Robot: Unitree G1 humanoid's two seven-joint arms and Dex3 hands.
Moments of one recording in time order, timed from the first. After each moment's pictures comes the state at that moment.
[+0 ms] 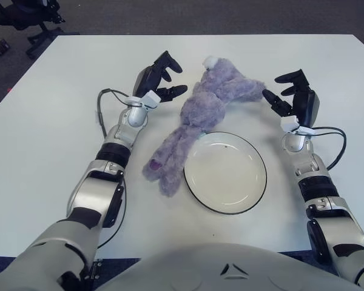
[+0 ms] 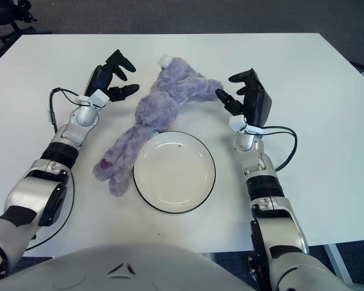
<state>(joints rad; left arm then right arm) -0.65 0.30 -0.19 0.76 0.65 -0.66 0.51 -0.37 -0.35 -0.02 0.44 -0.45 -0.39 -0.61</state>
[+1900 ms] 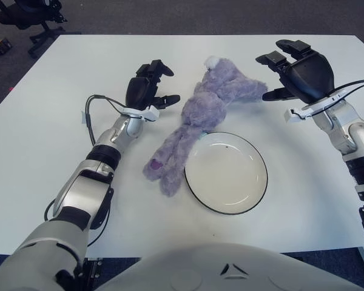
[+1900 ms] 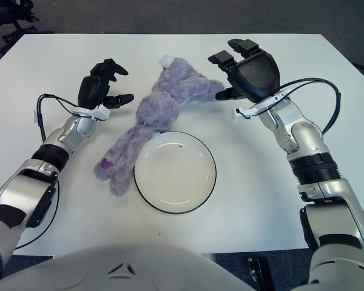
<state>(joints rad) -0.66 0.32 -0.26 0.87 0.67 -0.67 0.61 -0.53 -0.75 0.23 0.20 -0.96 -0.39 -0.34</state>
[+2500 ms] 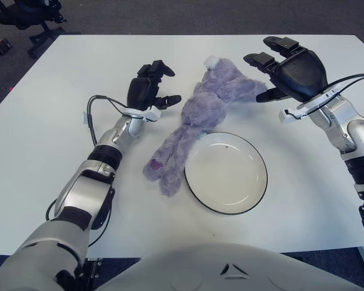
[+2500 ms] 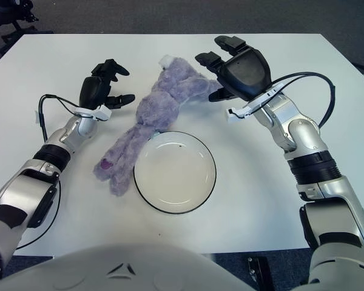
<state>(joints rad) -0.66 0.31 -0.27 0.87 0.67 -0.67 0.61 -0.53 -0.73 0.25 0.06 -0.98 -0.35 -0.16</state>
